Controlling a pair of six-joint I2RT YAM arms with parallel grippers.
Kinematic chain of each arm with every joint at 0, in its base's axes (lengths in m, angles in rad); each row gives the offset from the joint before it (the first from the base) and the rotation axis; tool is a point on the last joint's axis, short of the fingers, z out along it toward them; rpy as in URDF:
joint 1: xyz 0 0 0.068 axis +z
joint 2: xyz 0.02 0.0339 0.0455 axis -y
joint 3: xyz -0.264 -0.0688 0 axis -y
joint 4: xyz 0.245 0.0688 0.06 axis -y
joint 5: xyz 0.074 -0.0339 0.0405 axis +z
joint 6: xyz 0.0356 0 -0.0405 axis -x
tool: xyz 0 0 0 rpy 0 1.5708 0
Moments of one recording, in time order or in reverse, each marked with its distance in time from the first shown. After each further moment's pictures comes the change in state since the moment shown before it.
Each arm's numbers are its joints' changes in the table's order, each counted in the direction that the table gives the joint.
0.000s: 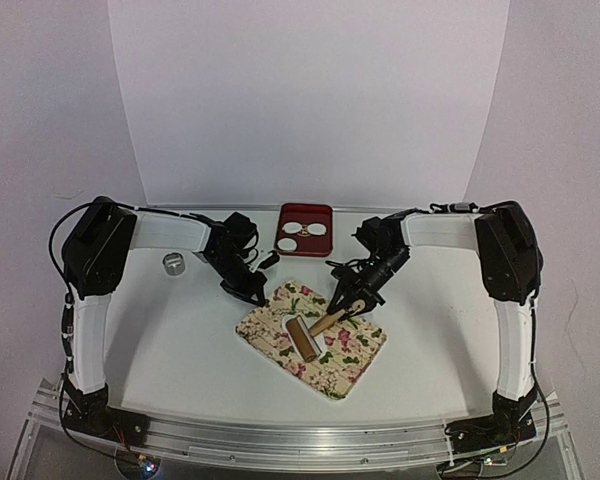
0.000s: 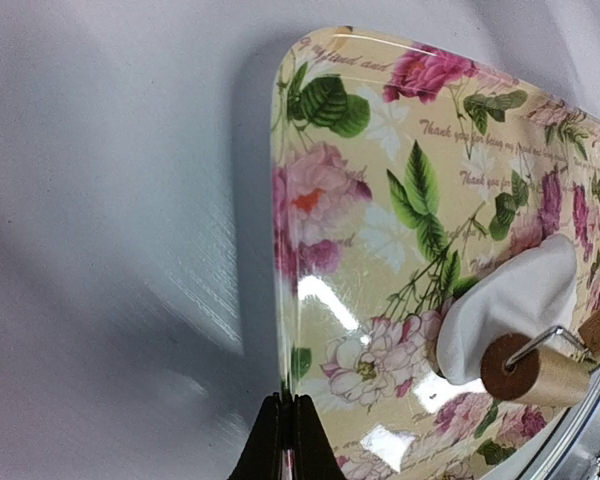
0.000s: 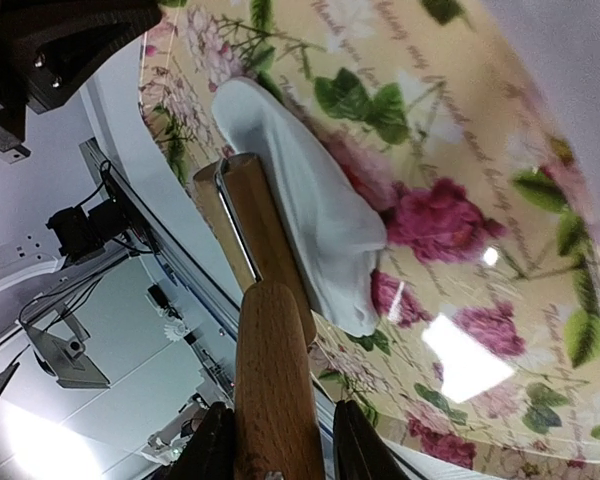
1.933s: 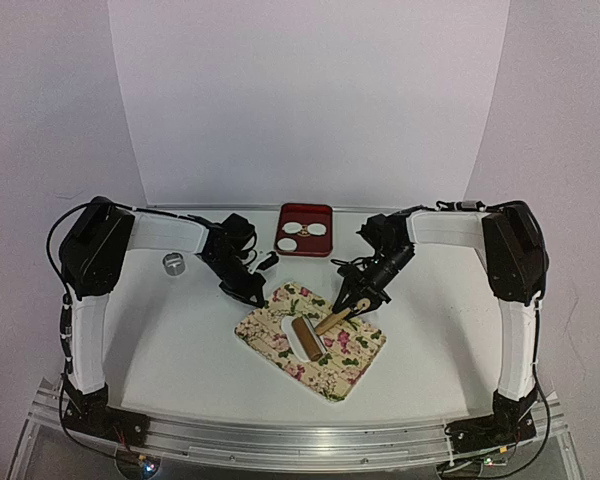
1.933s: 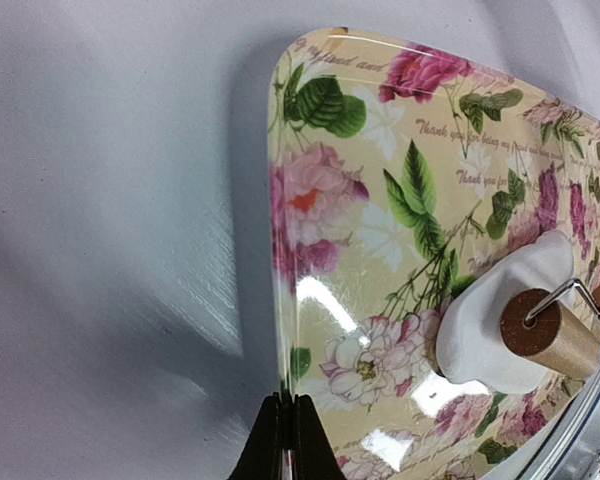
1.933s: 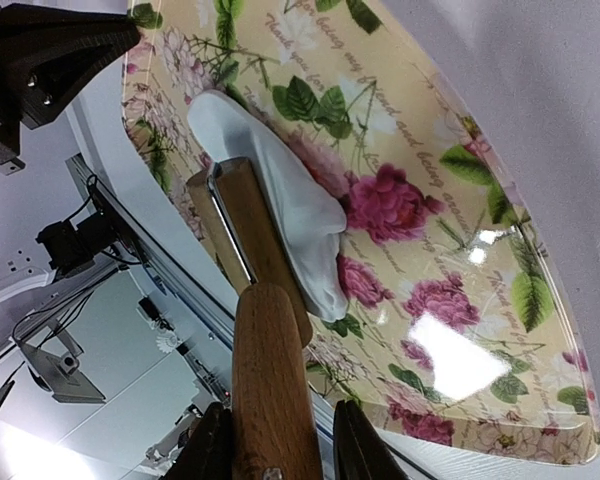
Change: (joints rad) left arm 0.001 0.018 -0.034 0.024 -0.009 -0.008; right arm -0.012 0.032 -0.014 -0.015 -0.065 -0.022
